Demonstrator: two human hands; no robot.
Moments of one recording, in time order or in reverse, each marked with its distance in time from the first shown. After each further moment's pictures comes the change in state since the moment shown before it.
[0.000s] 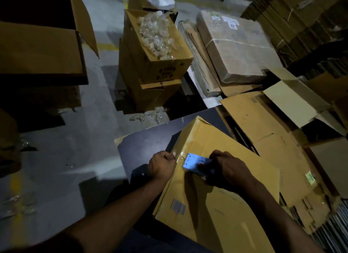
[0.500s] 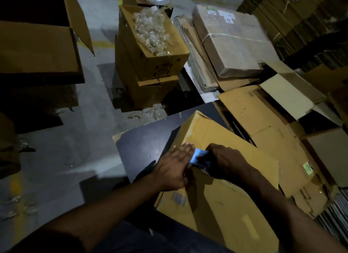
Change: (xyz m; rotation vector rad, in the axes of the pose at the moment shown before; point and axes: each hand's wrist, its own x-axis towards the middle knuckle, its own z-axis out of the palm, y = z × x) left_hand -0.011 -0.015 -0.011 0.608 -0.363 1.109; right_hand -0.003 -0.010 -0.013 0.014 -0.037 0.054
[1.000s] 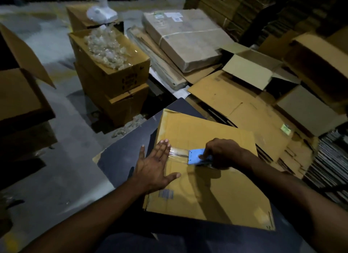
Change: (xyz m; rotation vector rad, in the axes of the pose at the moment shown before) left_hand 0.002 0.003 0.000 0.294 -0.170 -0.062; right_hand -0.055 0.047 0.018 0.039 -0.100 0.150
